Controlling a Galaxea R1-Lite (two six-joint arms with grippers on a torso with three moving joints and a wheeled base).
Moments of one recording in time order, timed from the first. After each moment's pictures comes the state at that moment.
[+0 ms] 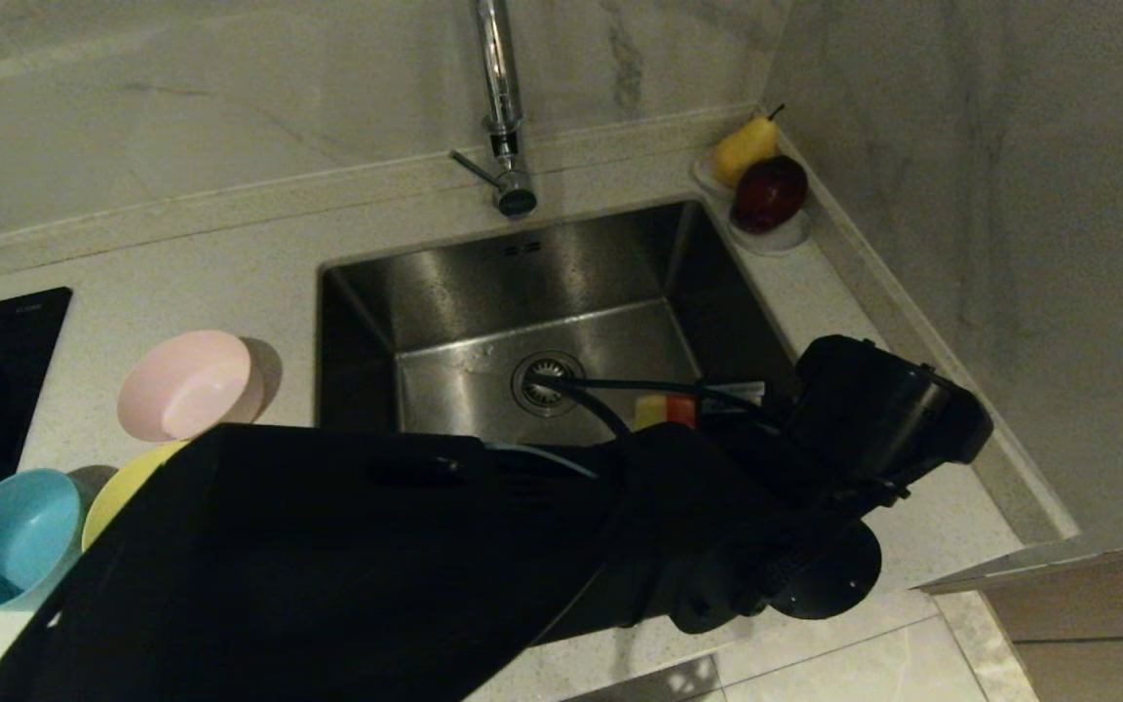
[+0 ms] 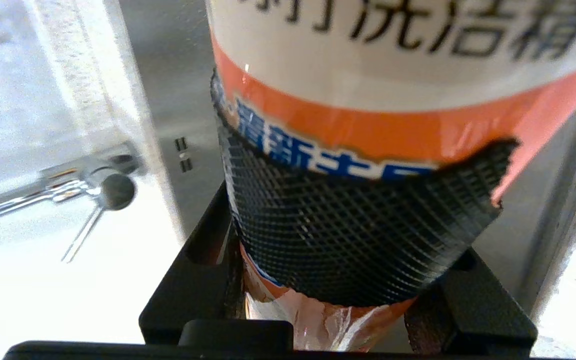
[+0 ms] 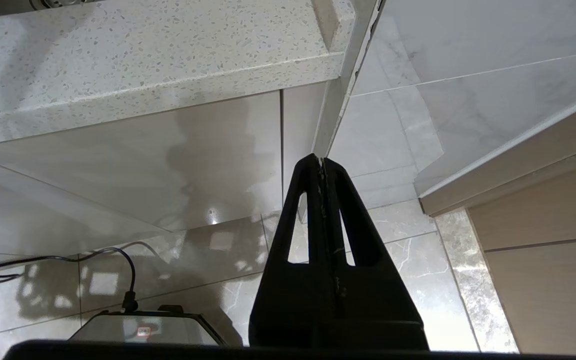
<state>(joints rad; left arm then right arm) -1.10 2.31 -1.92 0.10 0.99 1.03 -0.01 0.00 -0.03 0.06 -0.02 0.01</state>
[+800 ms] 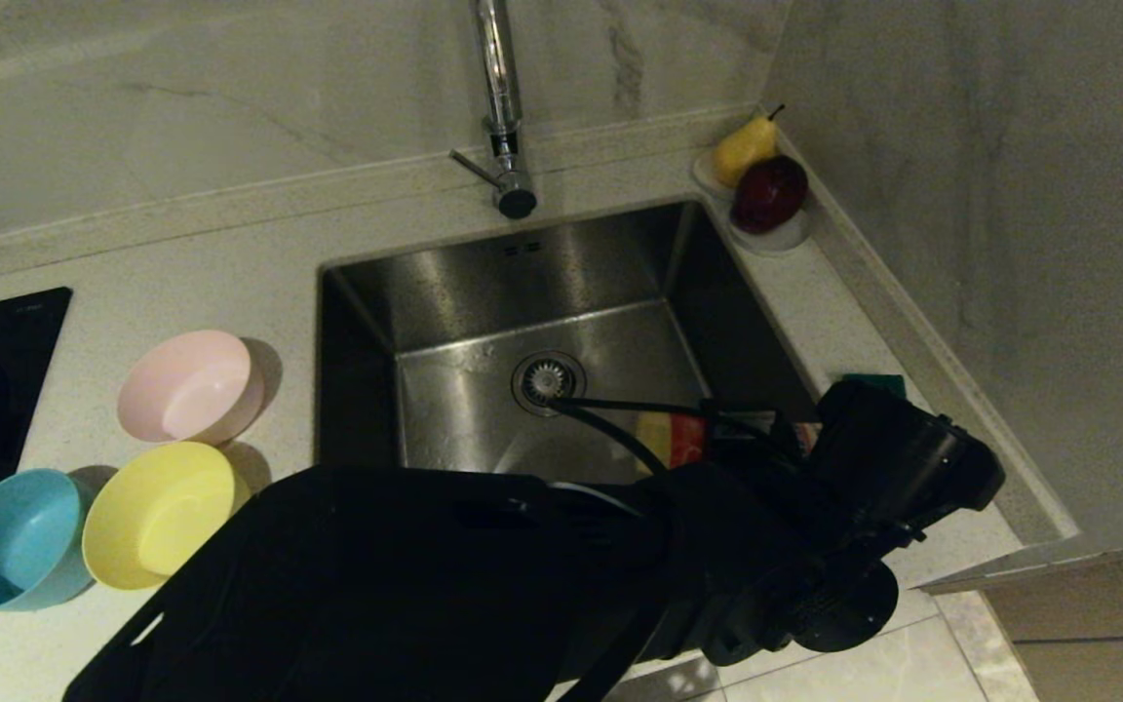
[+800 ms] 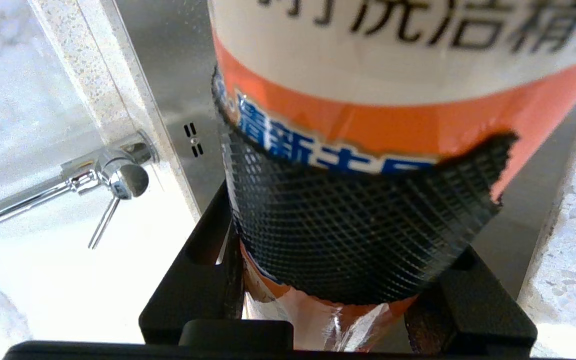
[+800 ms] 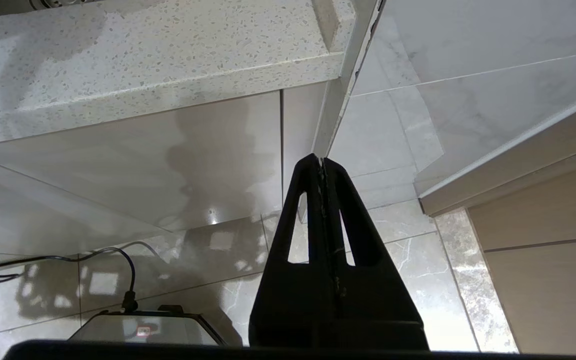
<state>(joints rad) -1.12 2.37 -1.93 0.09 1.09 1.08 -0.01 0.00 -0.03 0.06 -0.02 0.01</state>
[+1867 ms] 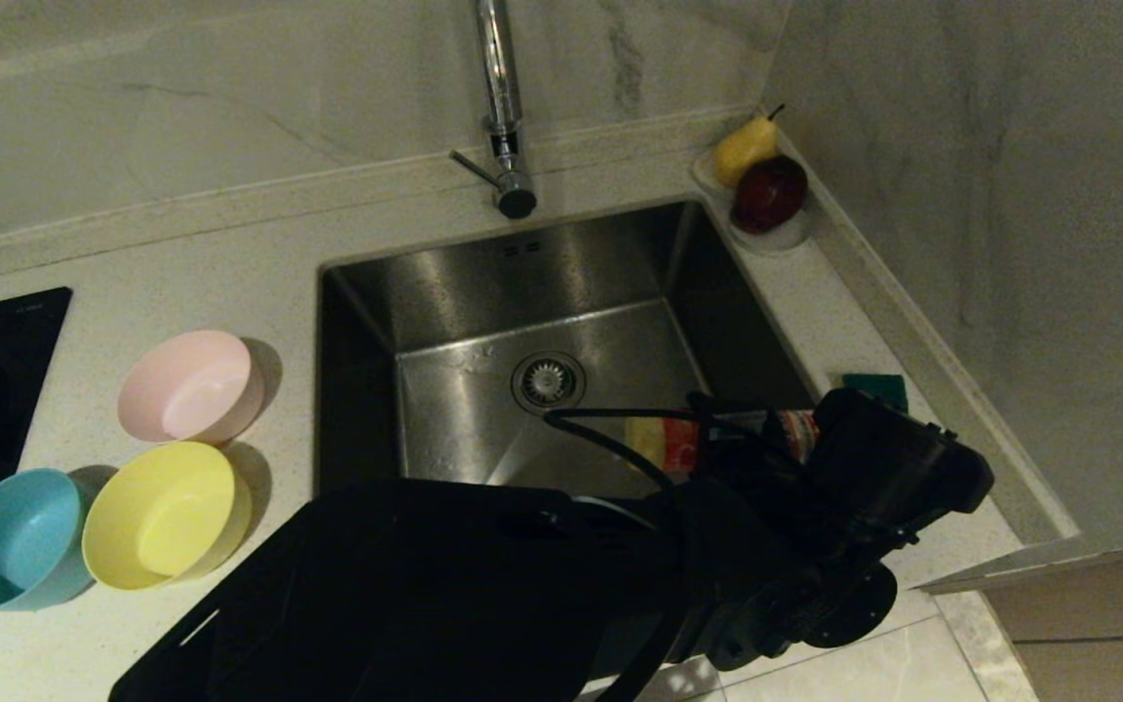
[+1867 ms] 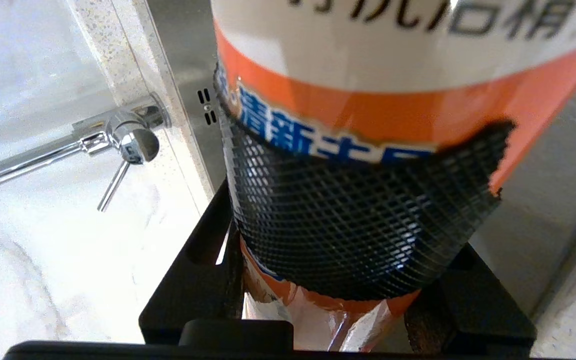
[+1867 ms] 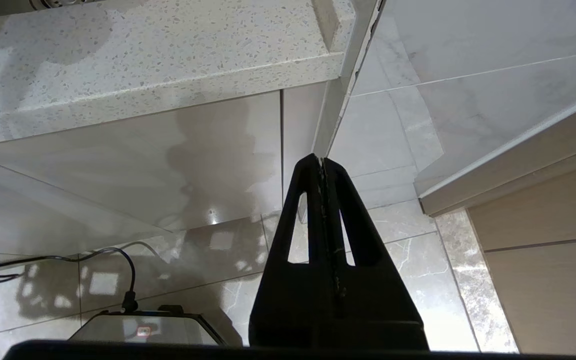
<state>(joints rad) -1.11 2.41 -1.93 -0.02 1.21 1.11 -0.01 0.00 -0.03 0.06 -0.02 0.01</state>
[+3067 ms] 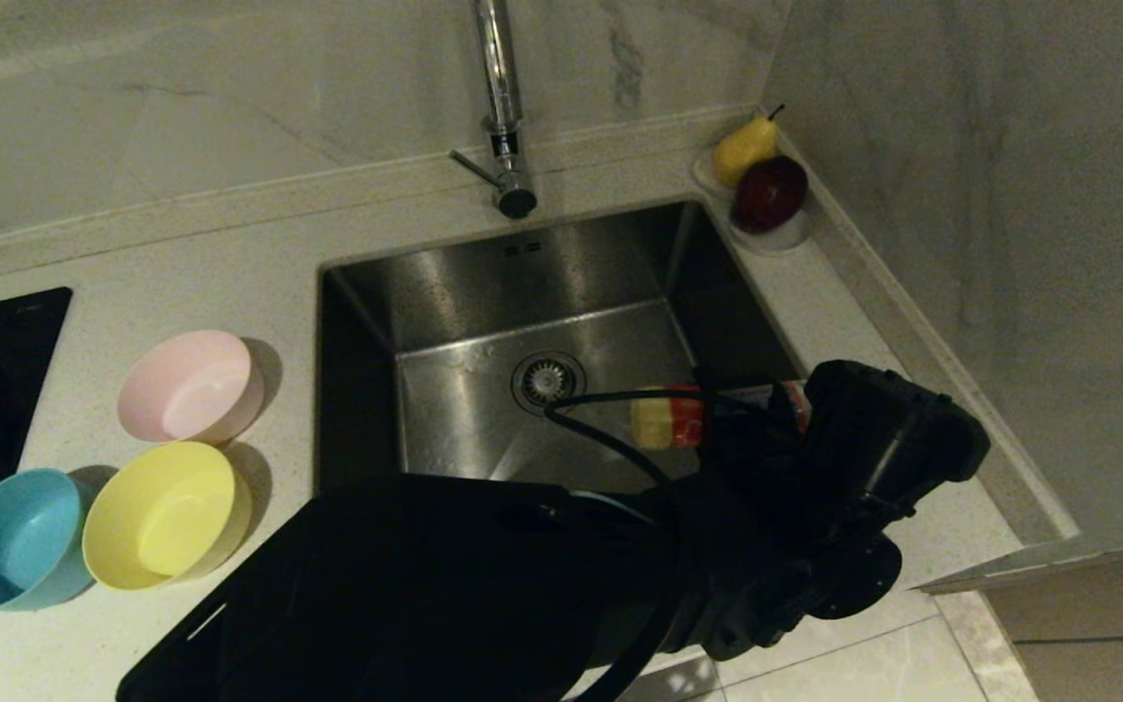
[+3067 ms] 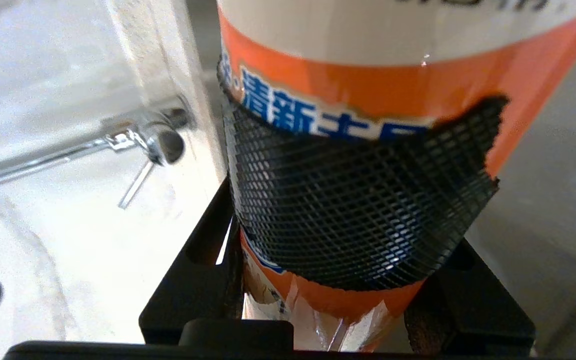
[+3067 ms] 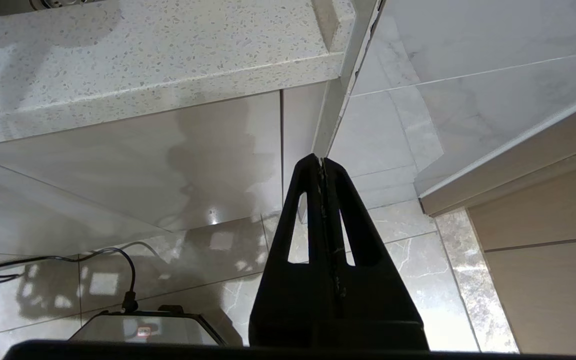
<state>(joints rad) -1.10 2.42 -1.94 -0.21 1.21 1.24 -0.01 0.00 -0.03 0.06 -0.02 0.01</state>
